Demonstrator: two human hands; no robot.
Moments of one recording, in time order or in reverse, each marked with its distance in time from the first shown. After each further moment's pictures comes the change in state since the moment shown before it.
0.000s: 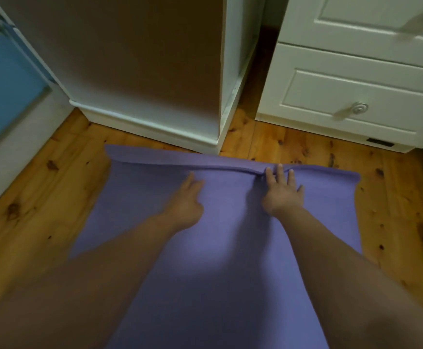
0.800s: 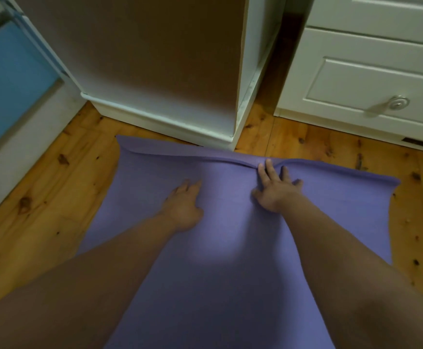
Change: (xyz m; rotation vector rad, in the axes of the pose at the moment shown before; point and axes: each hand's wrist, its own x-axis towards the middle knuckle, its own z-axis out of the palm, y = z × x) left_hand 0.010 -0.027 -0.006 0.200 -0.073 -0.125; right_hand 0.047 -0.025 0.015 -0.160 -0.136 -0.197
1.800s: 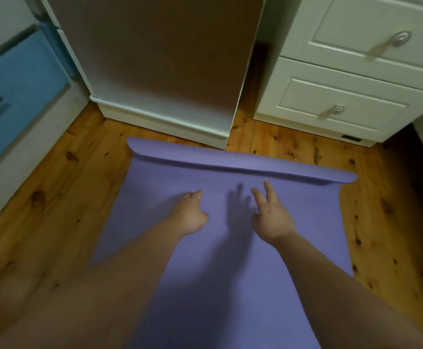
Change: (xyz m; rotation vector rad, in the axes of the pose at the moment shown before) left_hand -0.090 -0.022 -0.005 -0.186 -0.059 0.088; right_hand -0.172 -0.064 0.030 0.111 0.275 0.071
